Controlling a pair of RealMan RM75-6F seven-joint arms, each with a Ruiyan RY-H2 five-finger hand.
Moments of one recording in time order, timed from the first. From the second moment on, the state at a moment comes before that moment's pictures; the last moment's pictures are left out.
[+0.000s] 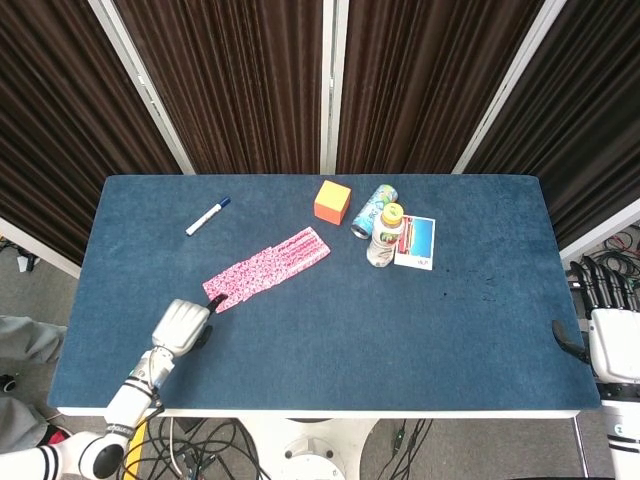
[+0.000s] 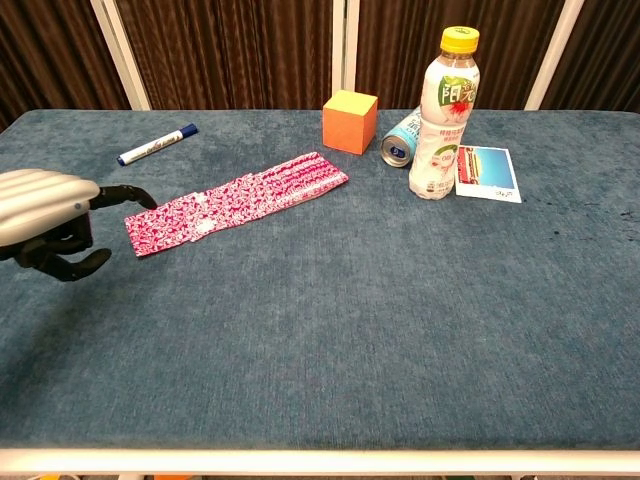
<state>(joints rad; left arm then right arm) -0.47 -1.52 -0.09 -1.53 1.27 1.00 0.47 0.11 -1.05 0.14 -1.70 -1.41 1.49 -0.06</state>
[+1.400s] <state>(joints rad) -0.62 -1.57 -0.08 -1.30 0.95 0.81 0.51 0.14 -1.08 0.14 -1.62 -1.42 1.45 0.01</state>
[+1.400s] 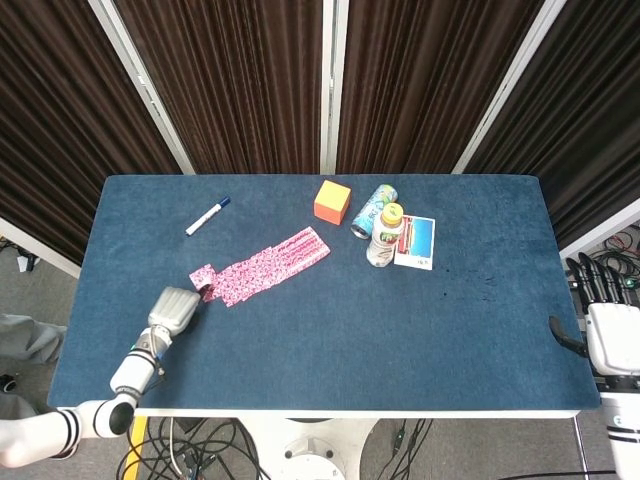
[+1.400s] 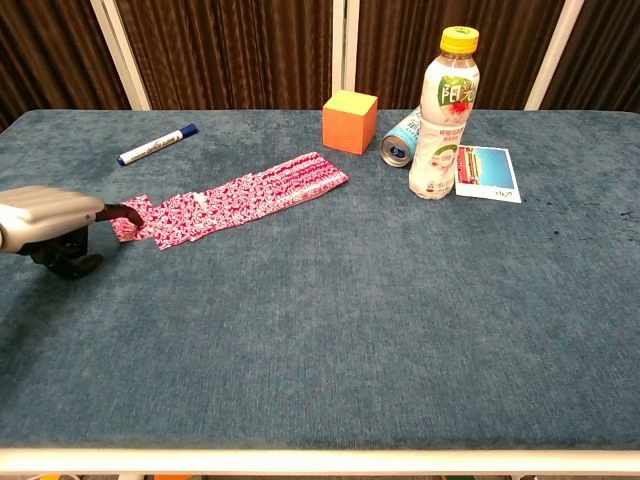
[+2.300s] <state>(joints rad) -0.65 -1.55 -0.10 -1.22 0.86 0.83 0.48 0.16 -1.09 0.15 -1.66 -1.41 1.45 -0.05</state>
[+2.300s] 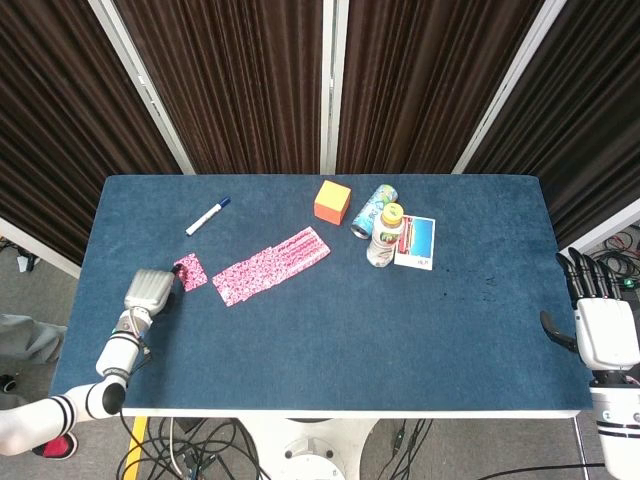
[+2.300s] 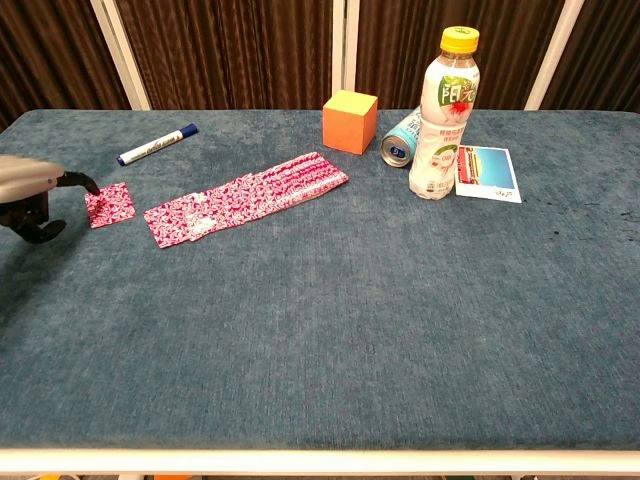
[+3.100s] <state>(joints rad) -0.69 -1.60 -0.08 -1.36 0.91 0.87 0.53 0.14 -1.08 0.15 -1.61 -1.40 1.46 0.02</state>
